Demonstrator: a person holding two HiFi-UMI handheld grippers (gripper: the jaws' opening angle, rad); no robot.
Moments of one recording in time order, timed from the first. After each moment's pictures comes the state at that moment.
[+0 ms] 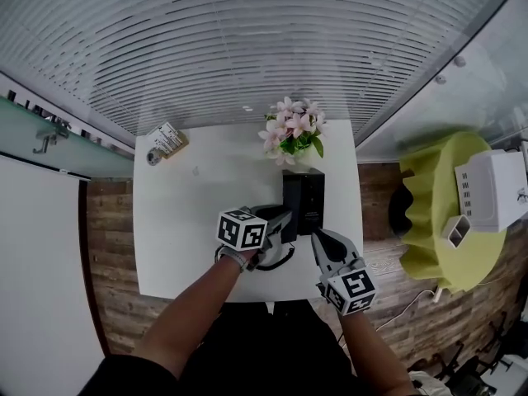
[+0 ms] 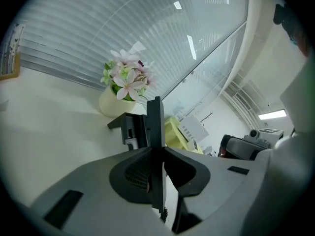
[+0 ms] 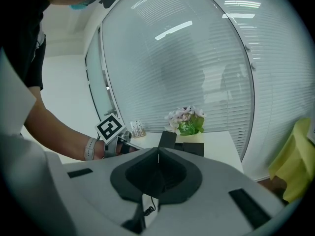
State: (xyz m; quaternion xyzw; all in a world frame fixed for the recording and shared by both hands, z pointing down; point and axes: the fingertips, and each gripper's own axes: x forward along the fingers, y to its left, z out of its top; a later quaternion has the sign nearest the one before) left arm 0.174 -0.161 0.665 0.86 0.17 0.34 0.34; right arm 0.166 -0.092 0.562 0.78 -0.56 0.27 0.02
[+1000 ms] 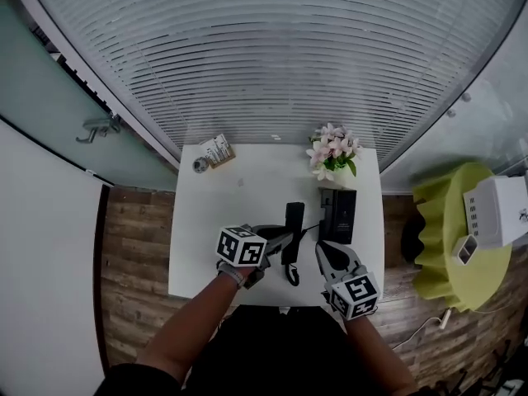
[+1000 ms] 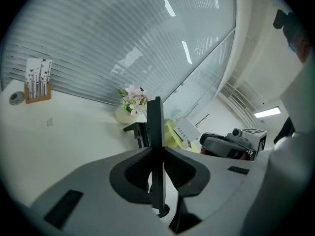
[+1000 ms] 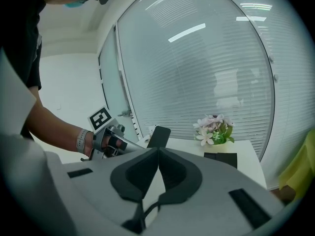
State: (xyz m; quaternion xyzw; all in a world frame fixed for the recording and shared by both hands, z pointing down) left arm 0.067 -0.220 0.592 0.87 0.17 0.32 0.33; right arm 0.084 -0.153 0.519 0.76 -0.61 0.23 0.03
